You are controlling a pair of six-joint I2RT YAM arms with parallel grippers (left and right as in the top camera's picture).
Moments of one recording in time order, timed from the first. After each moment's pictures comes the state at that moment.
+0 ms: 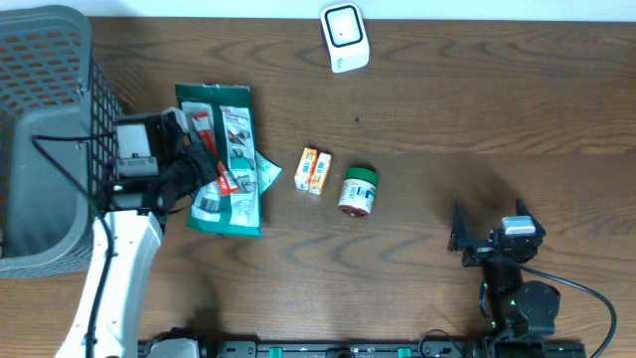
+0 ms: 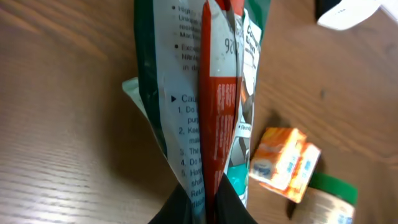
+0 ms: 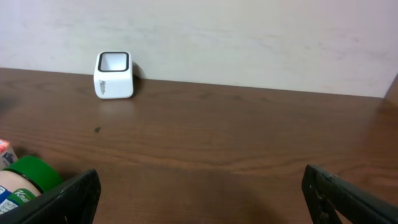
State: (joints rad) left arm 0.06 1.29 0.90 -0.56 0.30 -0.41; right arm -0.01 0.01 0.01 -0.07 -0.07 -0.05
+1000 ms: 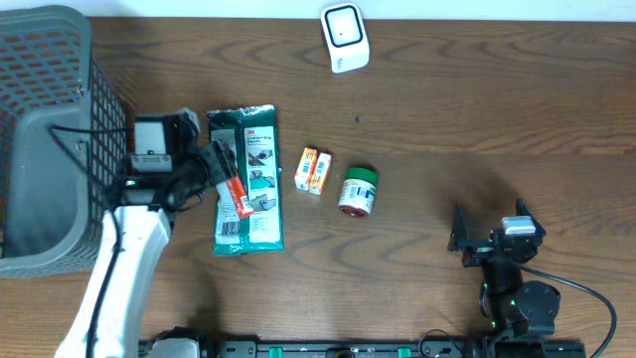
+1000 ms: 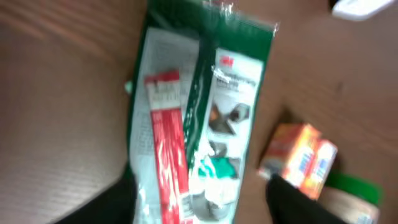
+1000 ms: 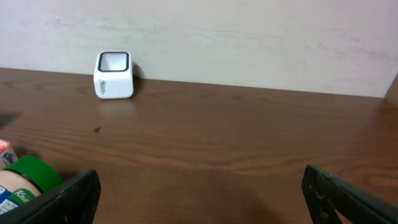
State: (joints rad) left arm 0.00 1.29 0.95 -0.63 0.21 -0.39; right arm -0.01 0.01 0.01 -0.07 -0.07 -0.05
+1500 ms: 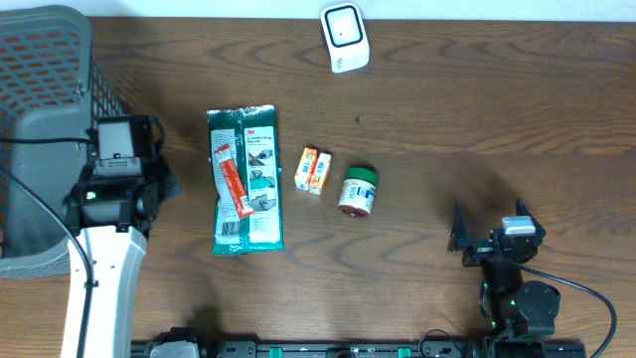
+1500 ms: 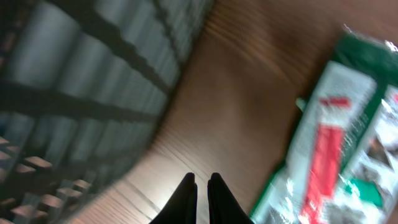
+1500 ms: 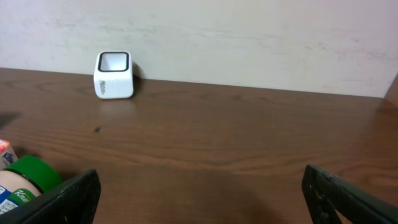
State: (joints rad) left arm 0.09 1.19 1.10 -0.97 -0.31 -0.38; right arm -0.01 0.01 0.01 -0.07 -0.07 -0.05
